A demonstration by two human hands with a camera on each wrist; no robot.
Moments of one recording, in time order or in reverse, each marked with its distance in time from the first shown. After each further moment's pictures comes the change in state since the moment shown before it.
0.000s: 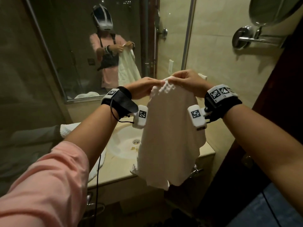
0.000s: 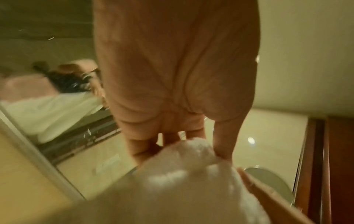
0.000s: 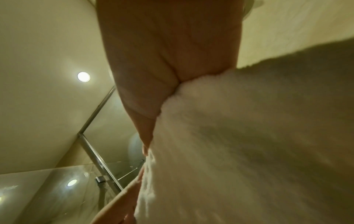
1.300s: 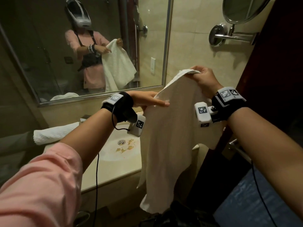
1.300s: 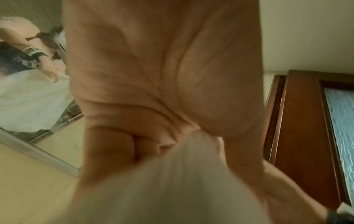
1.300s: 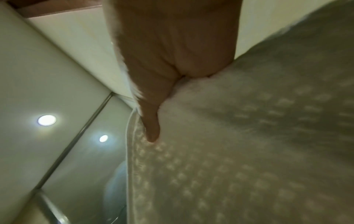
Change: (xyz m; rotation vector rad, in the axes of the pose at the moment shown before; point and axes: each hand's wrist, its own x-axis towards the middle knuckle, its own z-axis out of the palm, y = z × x) left_hand 0.031 -0.010 0.055 0.402 -0.341 -0.169; right_hand -0.040 0.048 -0.071 0.119 0.551 0.141
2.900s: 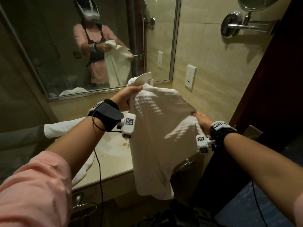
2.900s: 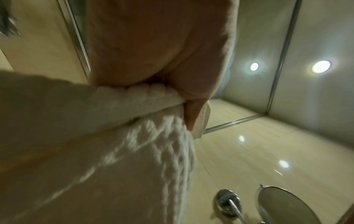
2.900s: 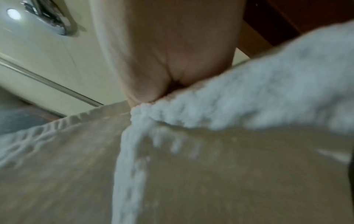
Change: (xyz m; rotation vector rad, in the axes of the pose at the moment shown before) left_hand -0.011 -0.071 -0.020 -0.885 0.556 0.001; right_hand -0.037 0.230 0.013 -0.132 -0.152 0.625
